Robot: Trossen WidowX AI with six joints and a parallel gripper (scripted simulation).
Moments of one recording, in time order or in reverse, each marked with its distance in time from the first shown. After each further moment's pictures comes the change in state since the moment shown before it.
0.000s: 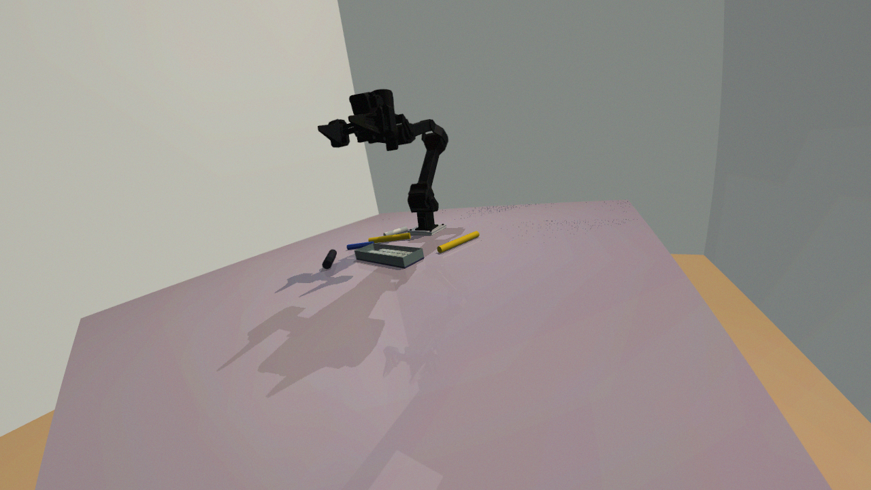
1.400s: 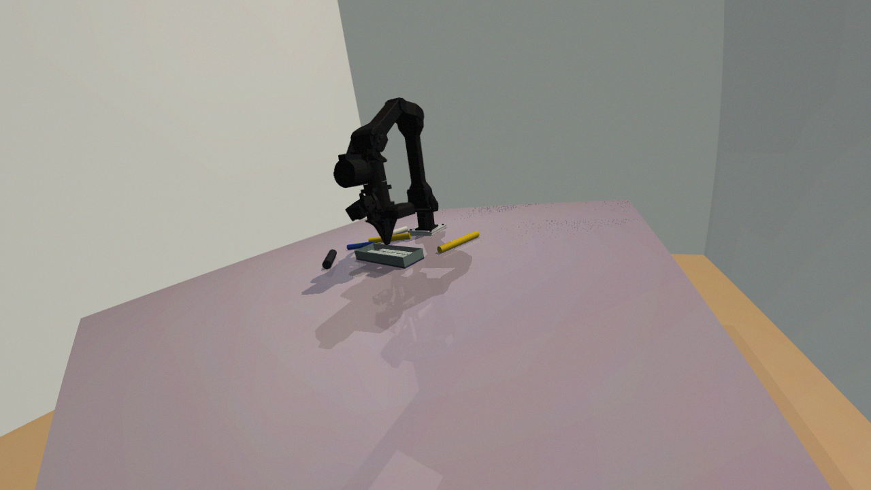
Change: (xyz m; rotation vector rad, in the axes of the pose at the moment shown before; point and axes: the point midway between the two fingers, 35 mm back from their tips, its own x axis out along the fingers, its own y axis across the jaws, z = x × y) arm -0.057 0.024 -0.253 0.223 1.601 -0.166
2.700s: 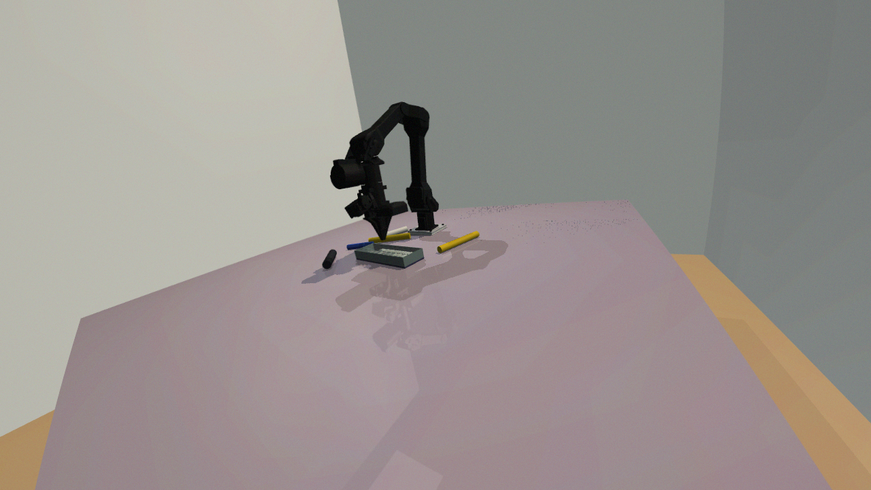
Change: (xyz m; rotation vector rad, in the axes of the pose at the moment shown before) arm 0.001 -0.057 -0.031 -0.010 0.003 -0.004
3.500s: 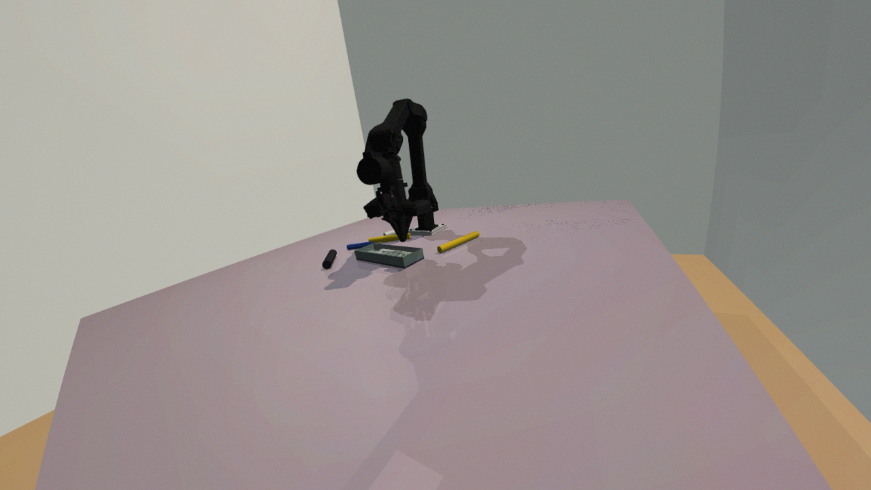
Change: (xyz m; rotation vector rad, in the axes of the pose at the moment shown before) arm 0.001 0.079 -0.004 0.000 0.009 0.010
